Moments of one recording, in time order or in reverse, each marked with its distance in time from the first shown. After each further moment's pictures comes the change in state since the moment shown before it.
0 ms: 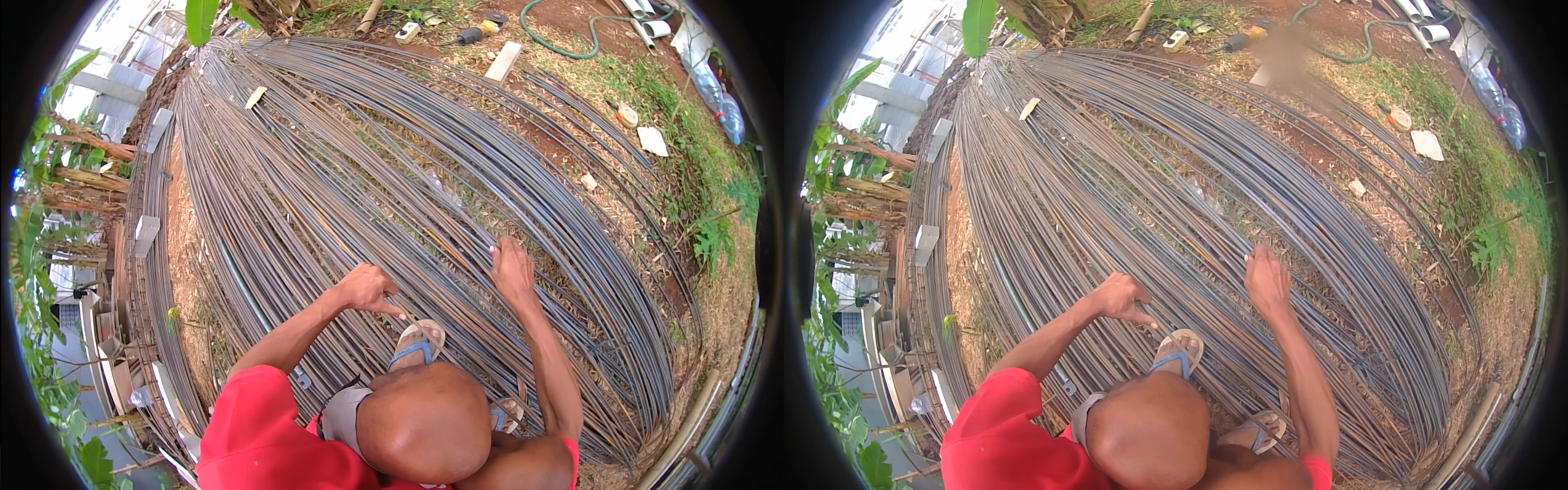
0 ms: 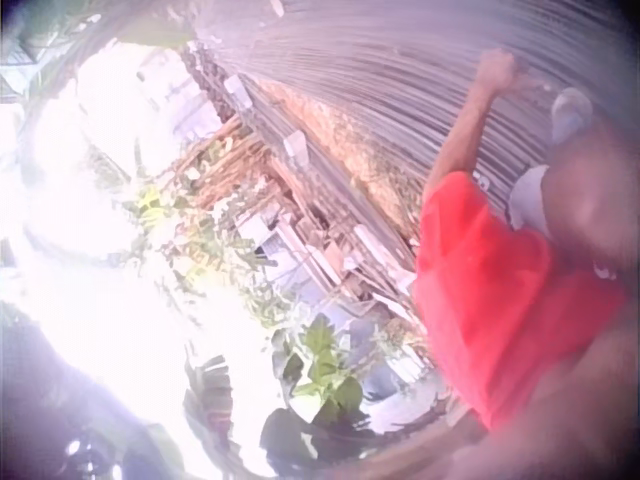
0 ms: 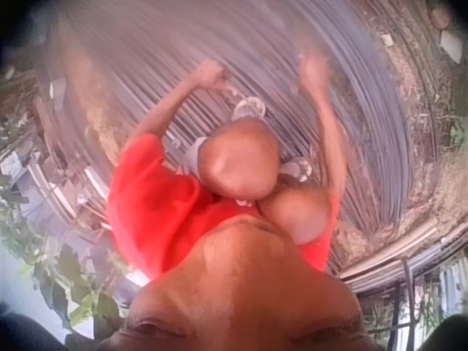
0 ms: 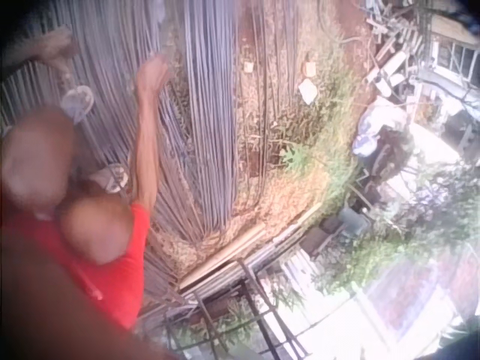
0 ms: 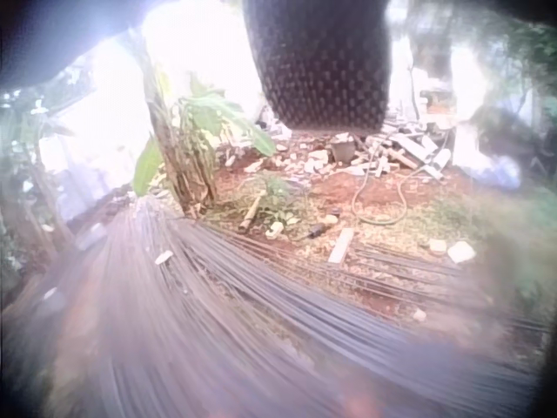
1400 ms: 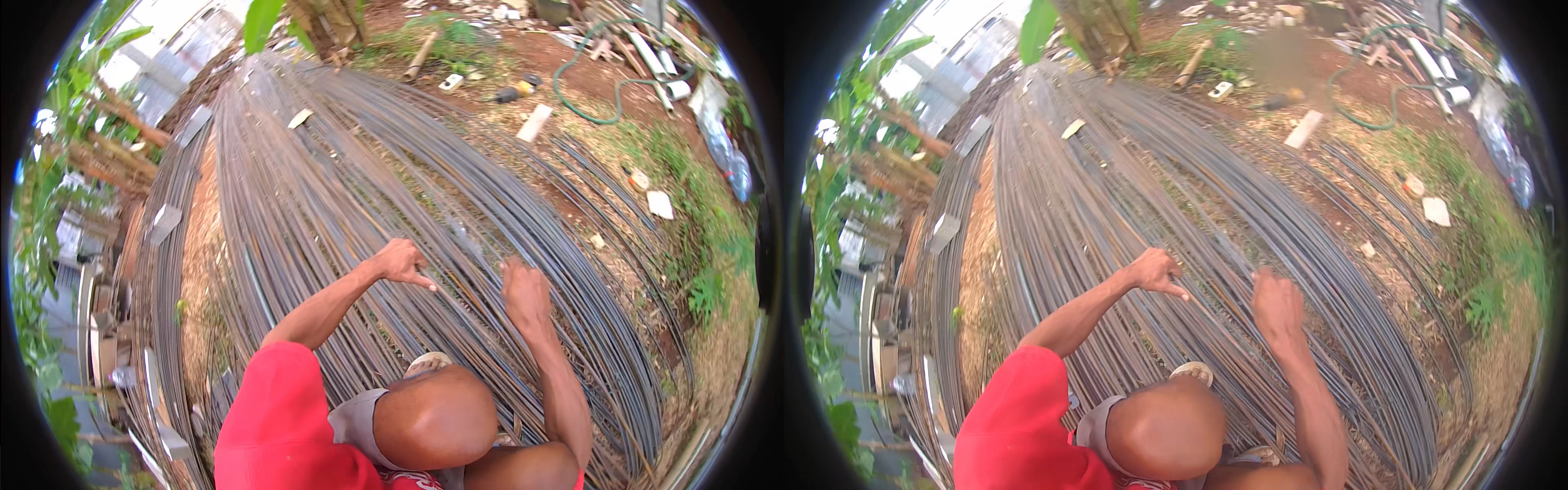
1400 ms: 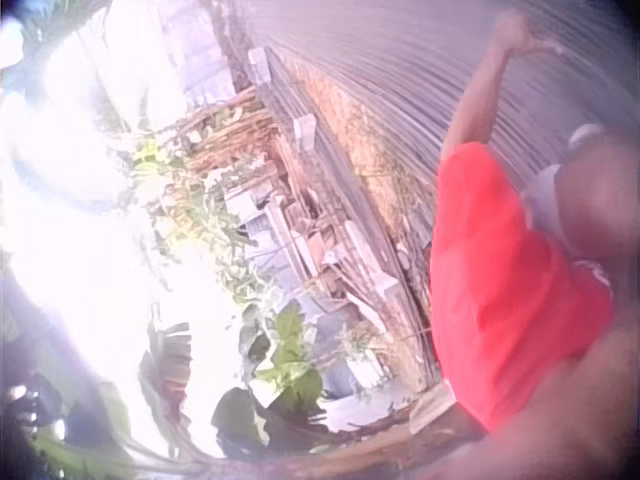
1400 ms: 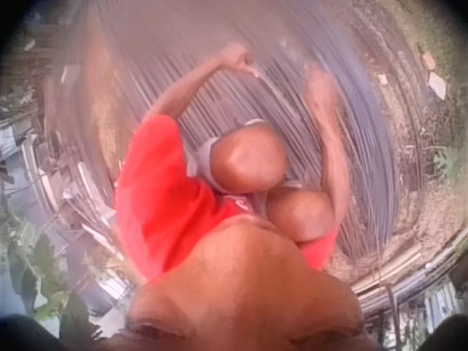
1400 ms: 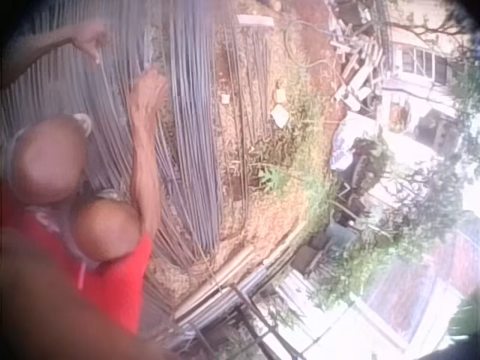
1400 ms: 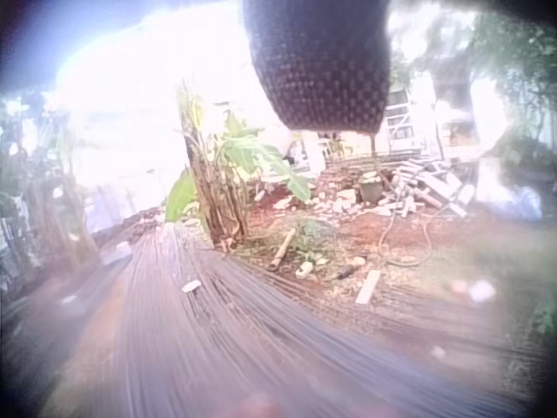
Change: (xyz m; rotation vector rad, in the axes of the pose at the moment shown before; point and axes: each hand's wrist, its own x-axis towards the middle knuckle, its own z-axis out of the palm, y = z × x) left_hand 0.082 -0.060 -0.094 0.090 0.283 0.134; right_hand 0.027 -0.095 -0.080 -0.138 0.127 -0.236
